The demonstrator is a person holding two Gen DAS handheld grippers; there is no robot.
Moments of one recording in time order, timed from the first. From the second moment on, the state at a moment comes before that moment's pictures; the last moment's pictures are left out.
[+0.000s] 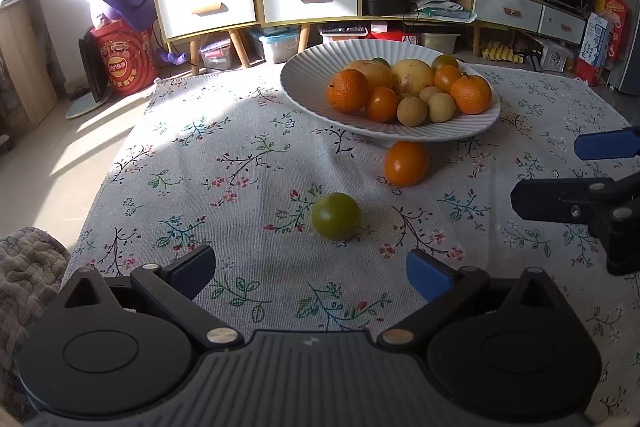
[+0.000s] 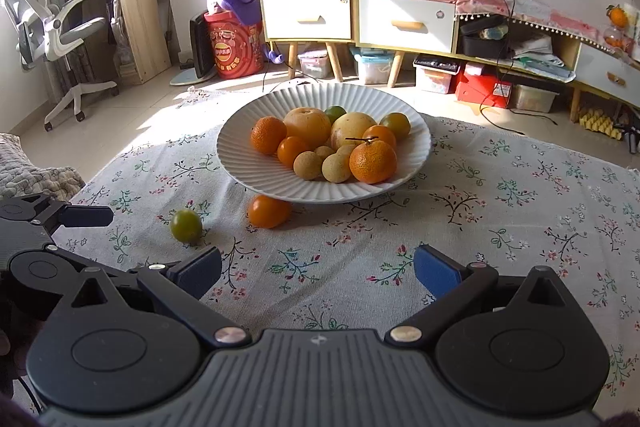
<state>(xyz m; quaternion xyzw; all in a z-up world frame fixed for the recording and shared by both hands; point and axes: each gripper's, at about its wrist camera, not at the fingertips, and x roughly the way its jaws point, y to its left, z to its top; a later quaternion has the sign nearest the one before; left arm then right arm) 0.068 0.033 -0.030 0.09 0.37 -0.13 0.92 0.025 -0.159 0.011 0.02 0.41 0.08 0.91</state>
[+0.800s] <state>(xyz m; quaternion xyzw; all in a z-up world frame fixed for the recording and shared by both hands) 0.076 0.028 -0.040 0.07 0.32 -0.15 0.93 0.039 -0.156 -0.015 0.02 0.44 0.06 0.89</state>
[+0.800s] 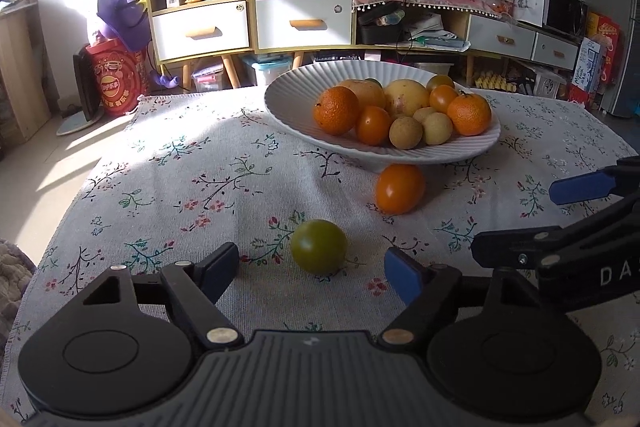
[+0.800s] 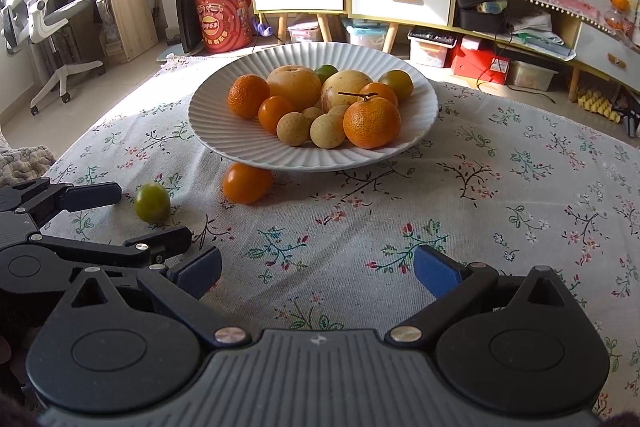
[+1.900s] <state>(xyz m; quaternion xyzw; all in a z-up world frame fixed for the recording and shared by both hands) 0.071 0.051 -0.013 0.06 0.38 -0.16 0.91 0.045 -0.140 -0.020 0.04 0.43 0.08 0.90</state>
